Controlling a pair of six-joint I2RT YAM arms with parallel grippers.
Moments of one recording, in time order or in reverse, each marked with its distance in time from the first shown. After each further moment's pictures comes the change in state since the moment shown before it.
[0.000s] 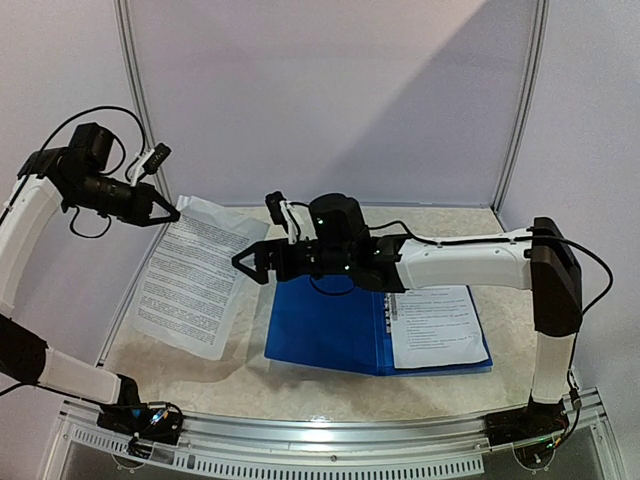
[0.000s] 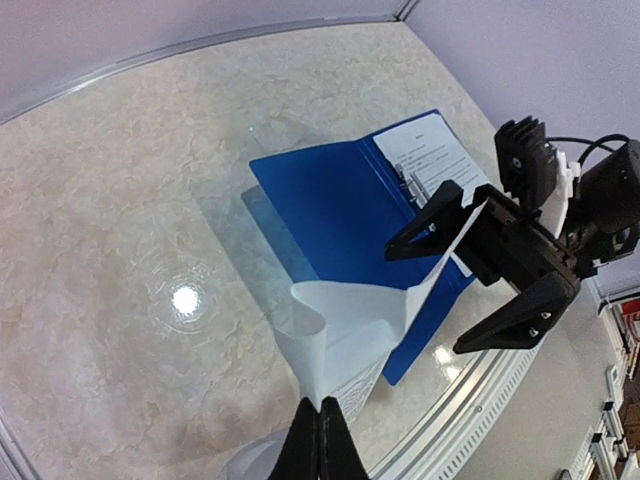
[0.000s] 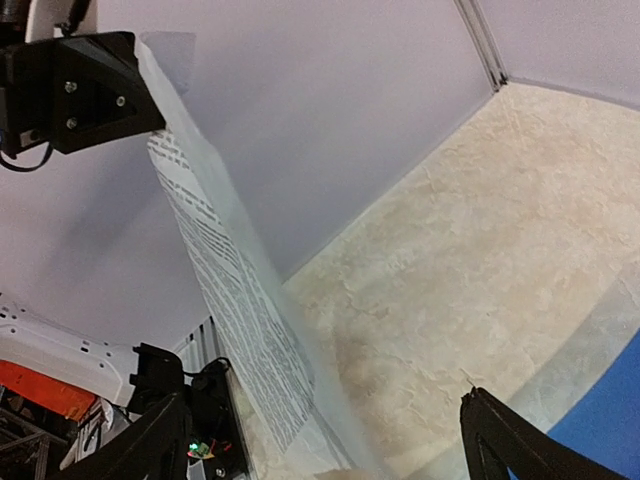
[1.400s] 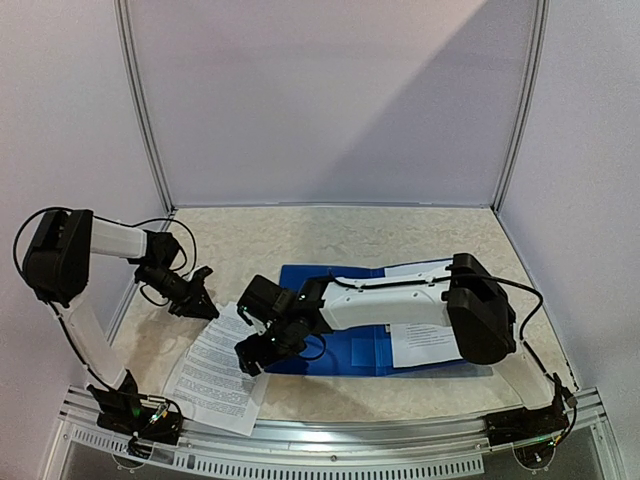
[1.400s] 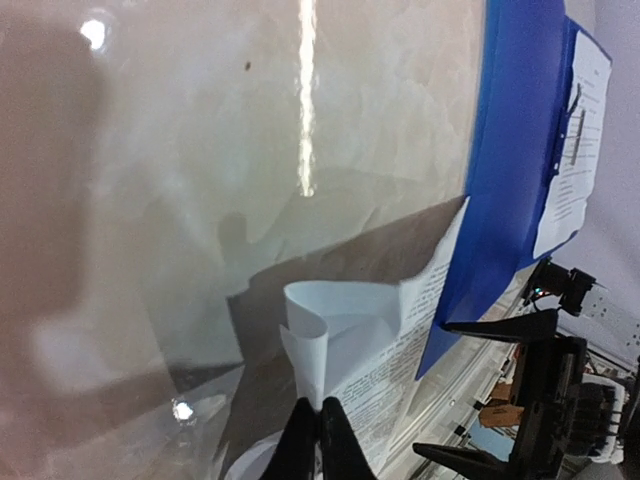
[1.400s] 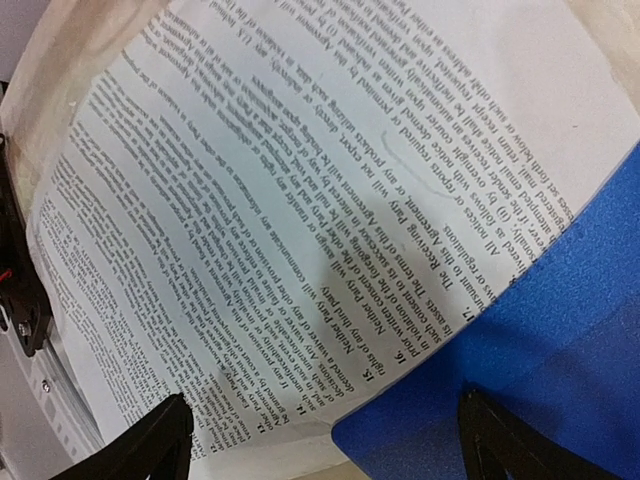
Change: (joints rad) left arm 0.014 0.523 -0.570 0.442 0.074 -0.247; right arm 0.176 0.397 0.412 -0.807 0.124 0.004
